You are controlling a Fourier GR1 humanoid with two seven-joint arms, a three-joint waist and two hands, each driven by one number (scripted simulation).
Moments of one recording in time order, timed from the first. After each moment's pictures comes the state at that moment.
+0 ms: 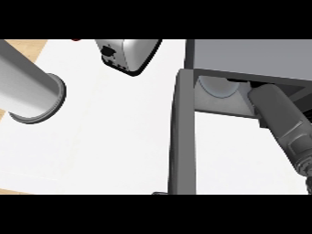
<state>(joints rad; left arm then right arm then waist) 0.17 0.12 0.70 -2.06 0.58 -0.64 0.19 -1.04 -0.28 -0.15 -0.09 0.47 -0.86 -0.48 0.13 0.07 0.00</state>
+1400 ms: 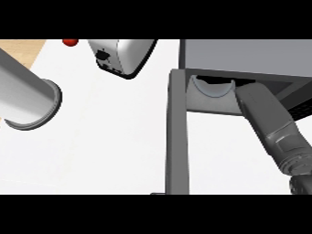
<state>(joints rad) 0.12 0.09 0.54 -2.00 0.48 -0.77 0.15 -1.06 -0.20 -0.28 -0.14 0.33 -0.48 -0.72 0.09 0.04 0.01</state>
